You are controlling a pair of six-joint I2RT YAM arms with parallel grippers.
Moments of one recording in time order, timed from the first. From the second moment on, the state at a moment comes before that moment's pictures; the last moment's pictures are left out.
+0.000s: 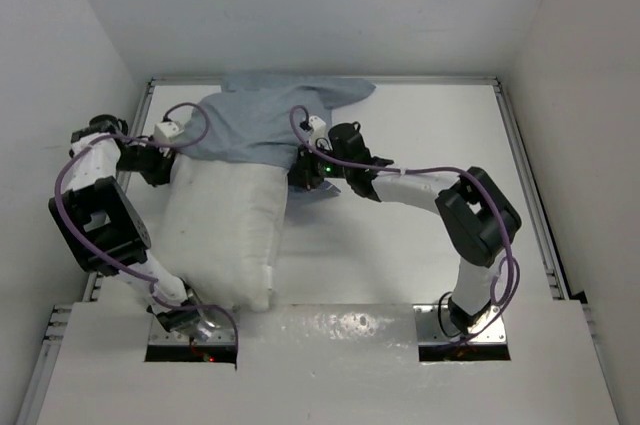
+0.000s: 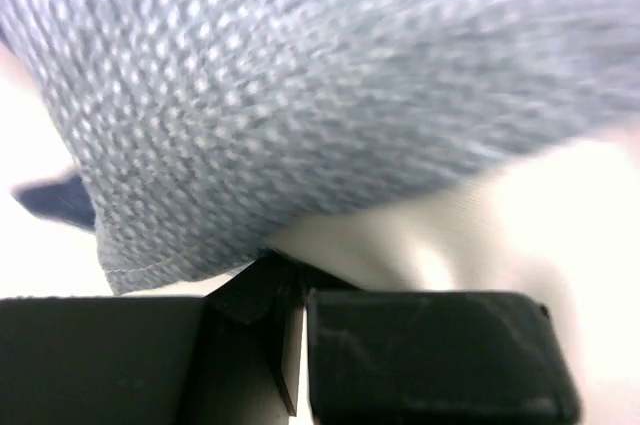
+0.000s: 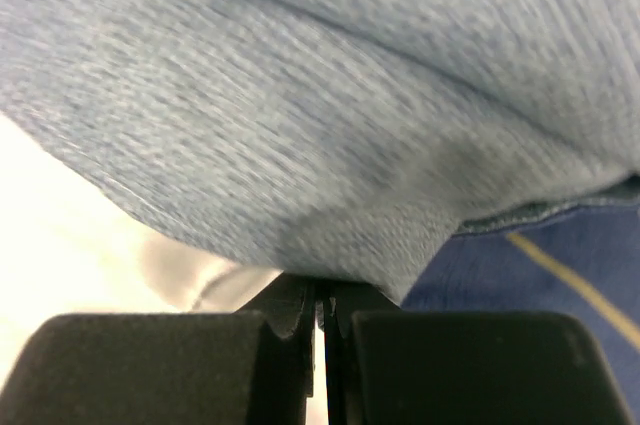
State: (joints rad) left arm 0.48 1.68 1.24 -0.95 0.71 1.19; right arm 0.69 1.85 1.09 0.33 -0.49 0.36
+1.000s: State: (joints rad) left arm 0.49 1.72 1.19 -0.97 0.71 1.02; right arm 0.60 1.98 1.18 -0.03 -0.11 -0.09
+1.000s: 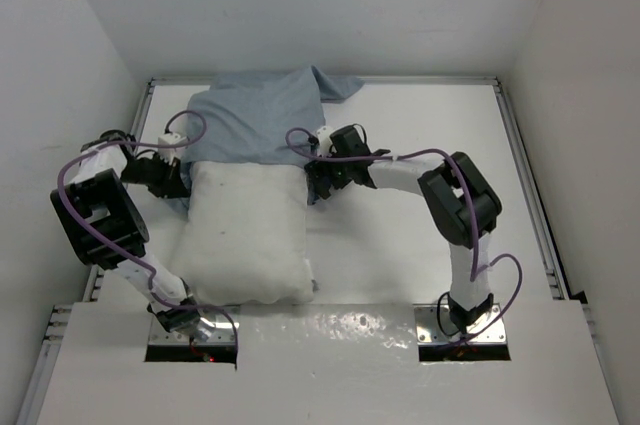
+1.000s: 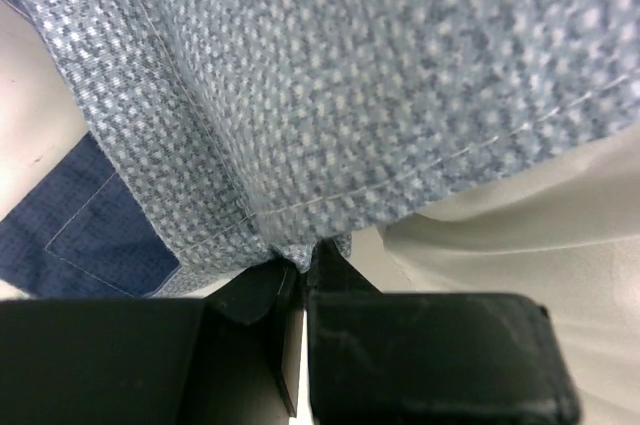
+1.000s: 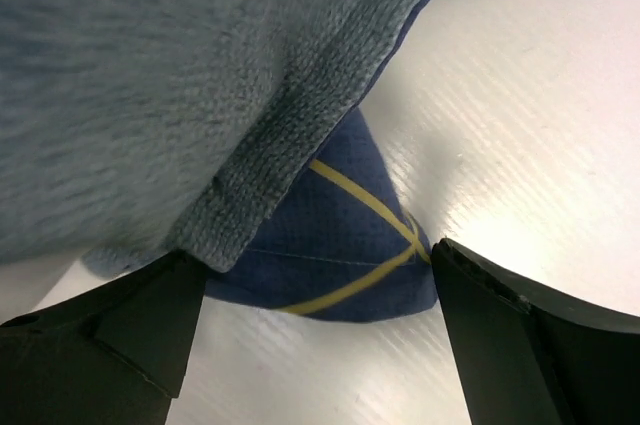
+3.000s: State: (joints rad) left arm 0.44 1.63 2.24 -0.79 0.68 -0.18; right arm 0.37 1.76 1.83 0.67 -0.54 1.48
